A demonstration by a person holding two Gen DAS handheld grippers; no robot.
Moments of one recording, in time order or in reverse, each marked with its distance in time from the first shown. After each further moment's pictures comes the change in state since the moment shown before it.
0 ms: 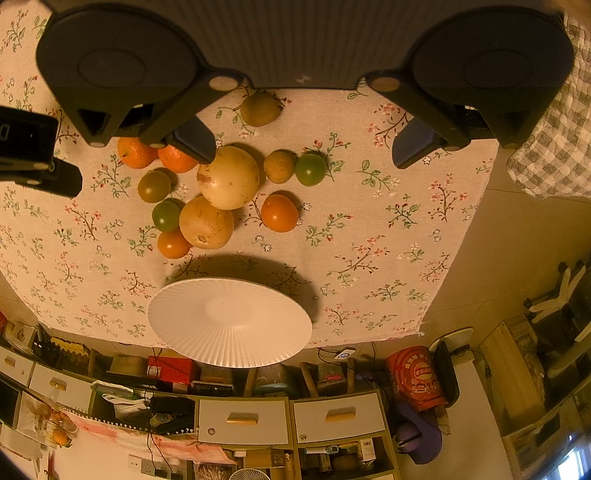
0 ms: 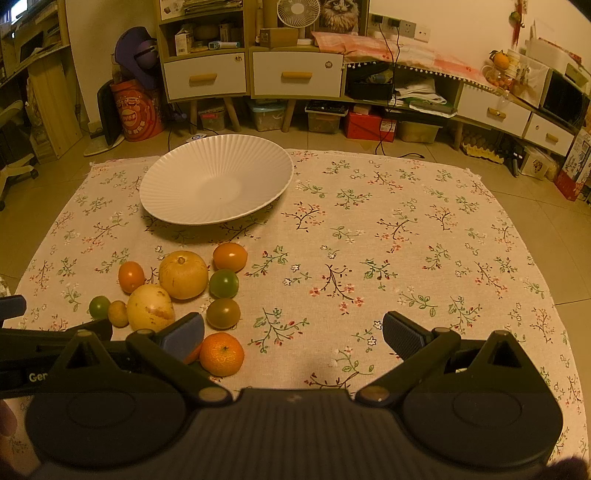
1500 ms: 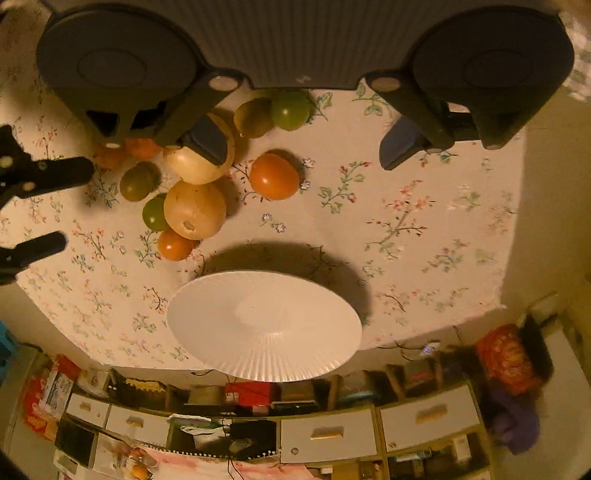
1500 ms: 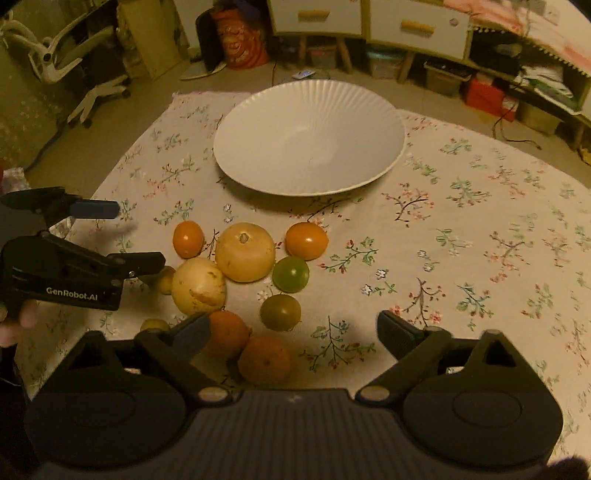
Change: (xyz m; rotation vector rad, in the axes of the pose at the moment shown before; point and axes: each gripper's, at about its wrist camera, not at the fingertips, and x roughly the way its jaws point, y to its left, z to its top) left arm 0.066 0.041 0.040 0.211 0.031 -0.275; right arm 0.061 0.007 0.042 -0.231 0.236 0.330
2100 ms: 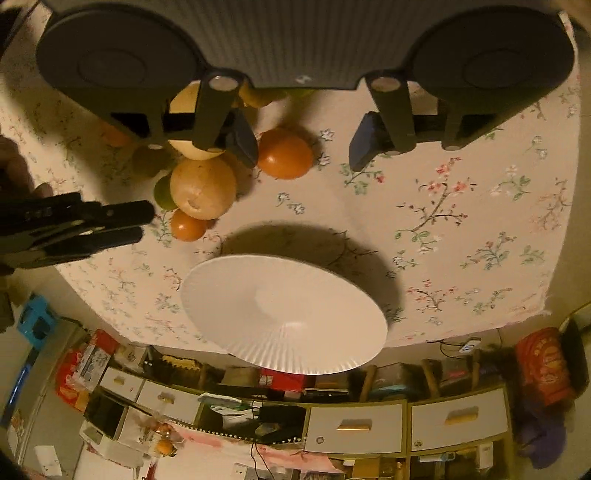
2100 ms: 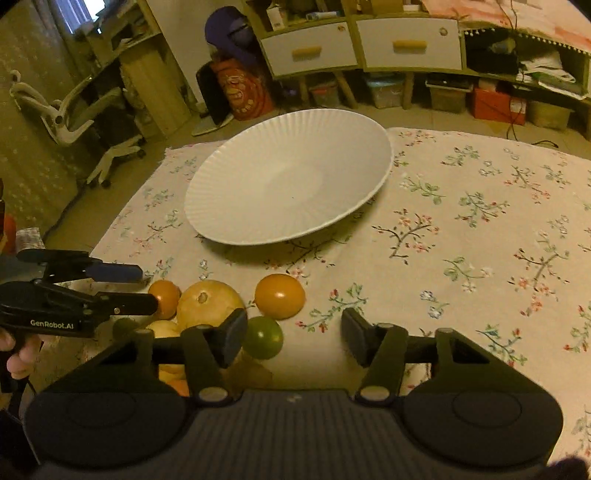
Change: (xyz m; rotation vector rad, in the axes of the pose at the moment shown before) left arm 0.024 0.023 0.002 -0.031 -0.061 -0.188; right arm 0.032 -0.042 0.002 0.093 -0.183 0.128
